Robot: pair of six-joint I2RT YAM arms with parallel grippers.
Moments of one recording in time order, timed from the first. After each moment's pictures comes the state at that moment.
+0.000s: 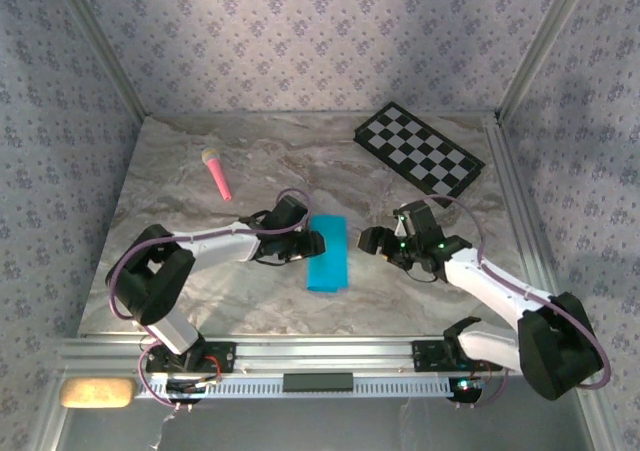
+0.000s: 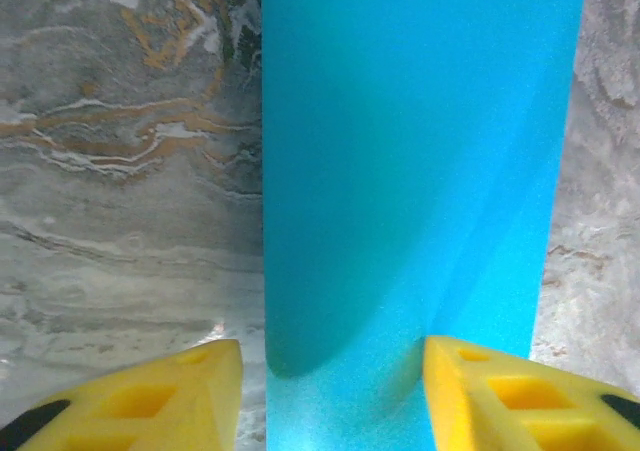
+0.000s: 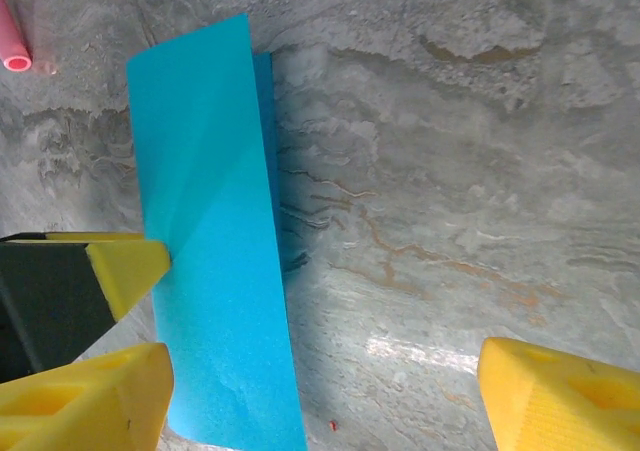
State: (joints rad) left arm -0.77 1.63 0.85 -0.23 0.19 -0.88; right arm 0.48 1.16 0.58 -0.30 -0.31 0.79
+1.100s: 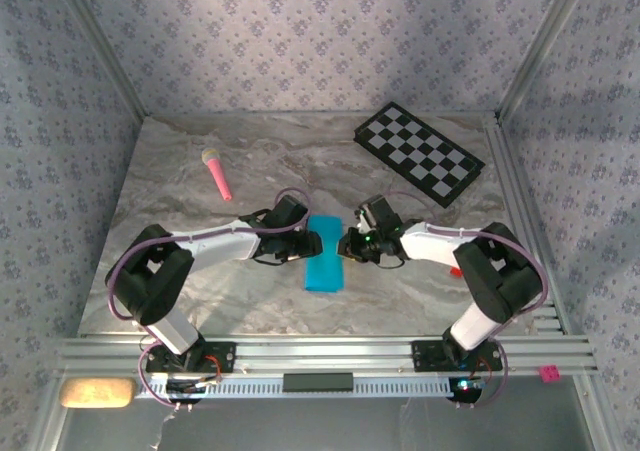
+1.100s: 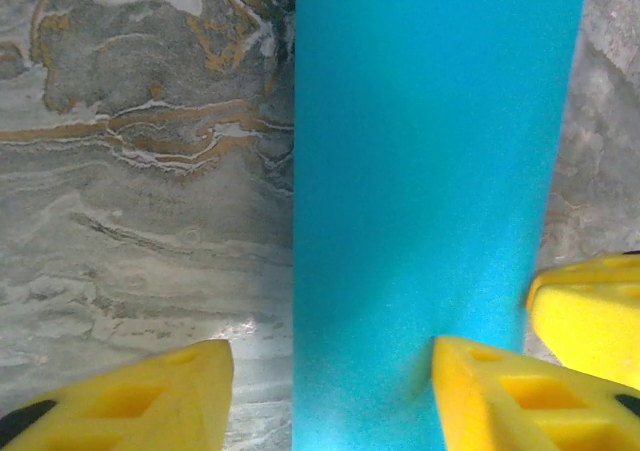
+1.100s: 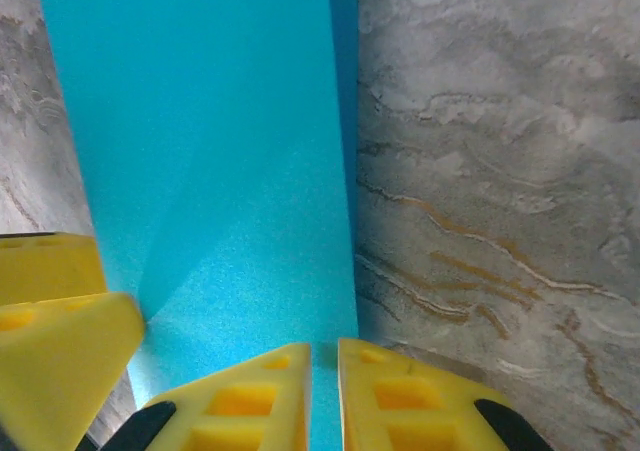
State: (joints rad) left arm -0.76 1.62 0.87 -0.30 0.15 -0.86; right arm 0.61 1.61 0.74 -0.11 -0.41 0.82
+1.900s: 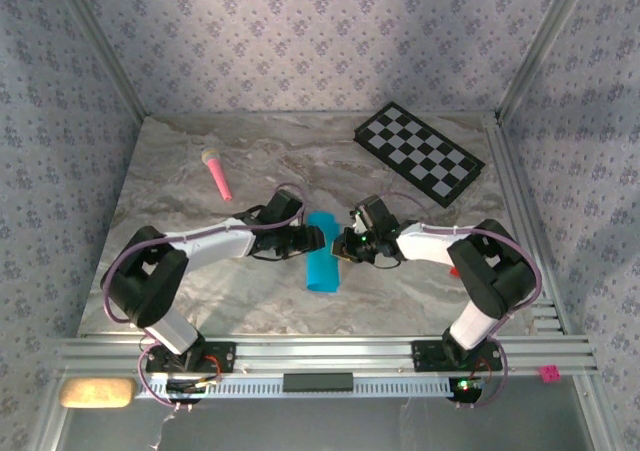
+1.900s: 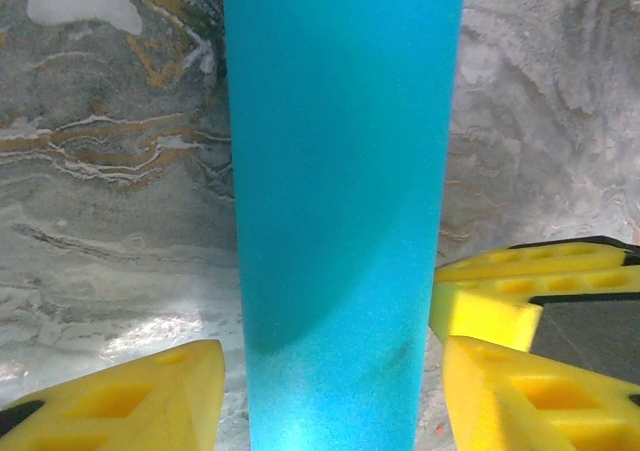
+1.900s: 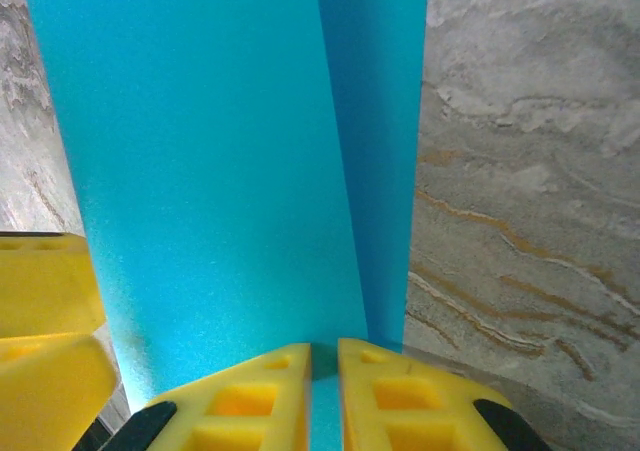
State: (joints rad) left arm -0.73 1.61 0.87 -0.26 0.25 -0.87; right arm 0.62 1.64 0.74 -0.04 -0.44 0.85
